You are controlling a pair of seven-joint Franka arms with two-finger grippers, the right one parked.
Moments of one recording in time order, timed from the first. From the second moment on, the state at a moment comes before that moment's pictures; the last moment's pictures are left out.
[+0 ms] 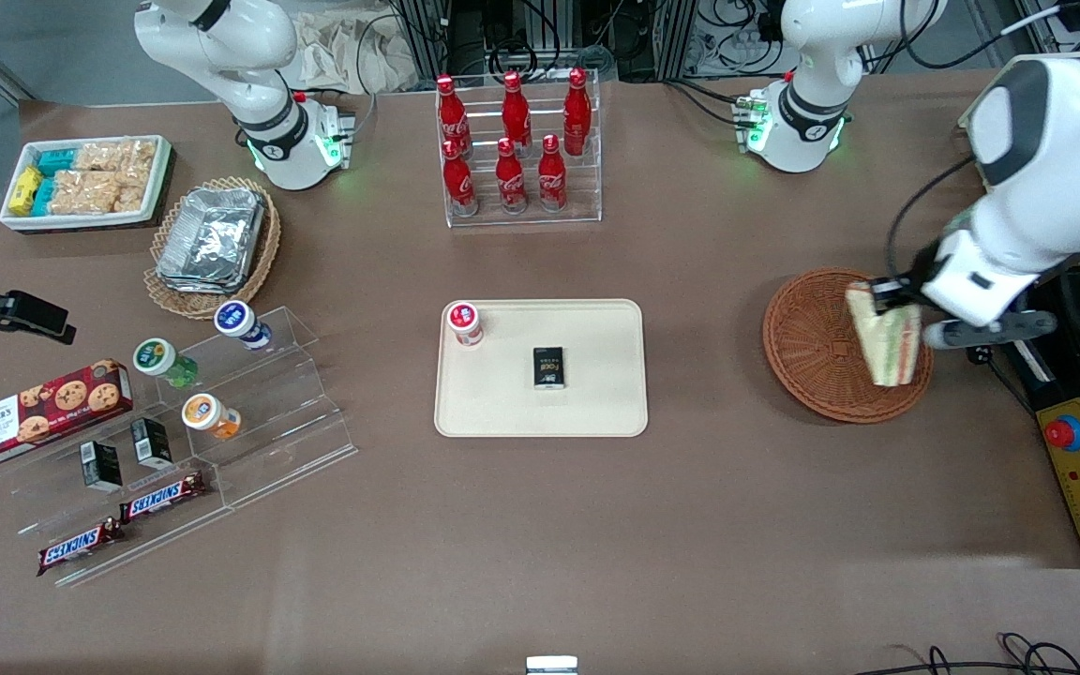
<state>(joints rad) 0.16 -0.02 -0.32 -1.93 -0.09 1.83 -0.22</state>
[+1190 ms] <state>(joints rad) -0.14 0.60 -0.54 -1.83 0.12 2.33 -0.67</state>
